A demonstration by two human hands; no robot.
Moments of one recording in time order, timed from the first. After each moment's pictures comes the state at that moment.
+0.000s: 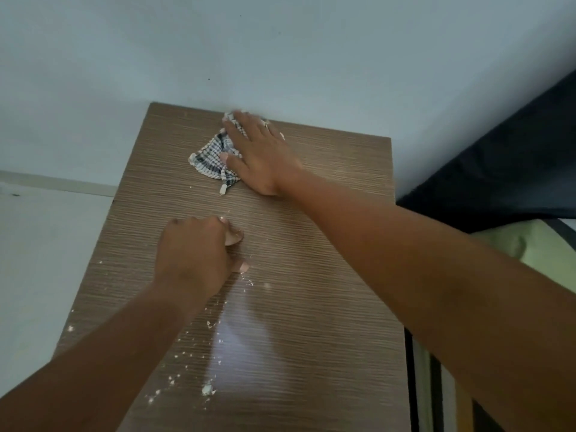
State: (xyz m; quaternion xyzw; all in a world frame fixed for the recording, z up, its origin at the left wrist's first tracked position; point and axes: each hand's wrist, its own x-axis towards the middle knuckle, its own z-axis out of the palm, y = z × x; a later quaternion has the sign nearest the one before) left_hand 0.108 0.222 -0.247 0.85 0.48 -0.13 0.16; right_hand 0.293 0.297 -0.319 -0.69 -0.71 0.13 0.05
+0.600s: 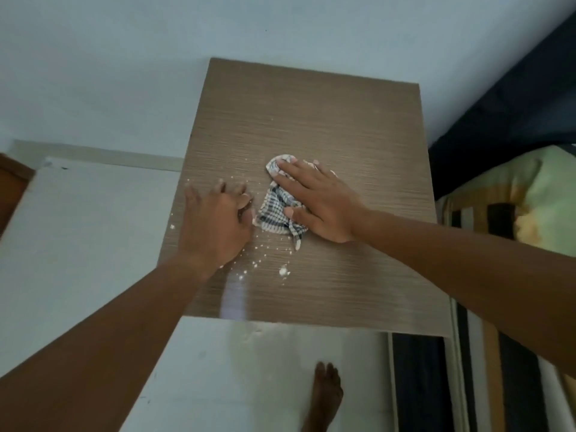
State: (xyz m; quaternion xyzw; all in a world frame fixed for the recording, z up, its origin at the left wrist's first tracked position) left_hand -0.018 0.181 -0.282 0.89 0.43 -0.02 0.12; right_hand 0.203 0.111 -0.314 -0.63 -0.76 0.14 0.02
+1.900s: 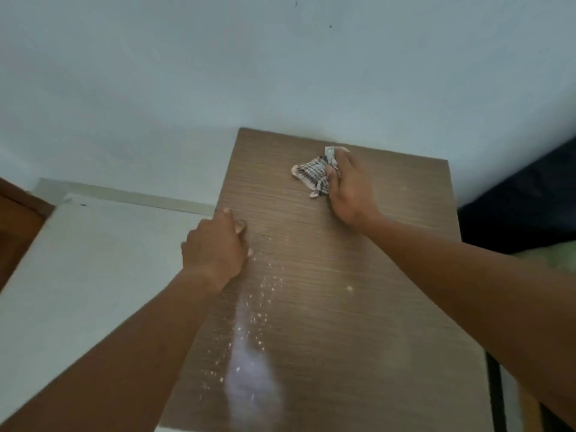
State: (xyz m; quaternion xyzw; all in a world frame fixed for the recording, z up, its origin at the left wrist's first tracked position) left_hand 0.005 0.278 -0.258 0.76 0.60 -0.07 0.24; right_hand 0.258 0.258 -0.312 -0.80 -0.52 0.11 0.26
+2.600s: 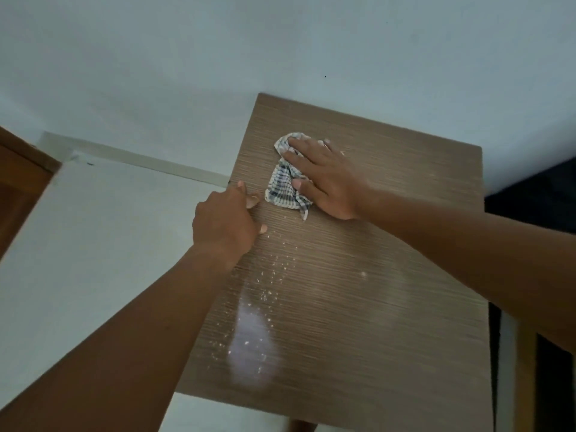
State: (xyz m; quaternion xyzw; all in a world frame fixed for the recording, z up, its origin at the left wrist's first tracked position) left_hand 0.000 0.289 -0.272 0.76 0.59 -0.05 0.26; right_hand 0.230 0.280 -0.315 -0.61 -0.78 0.13 0.01
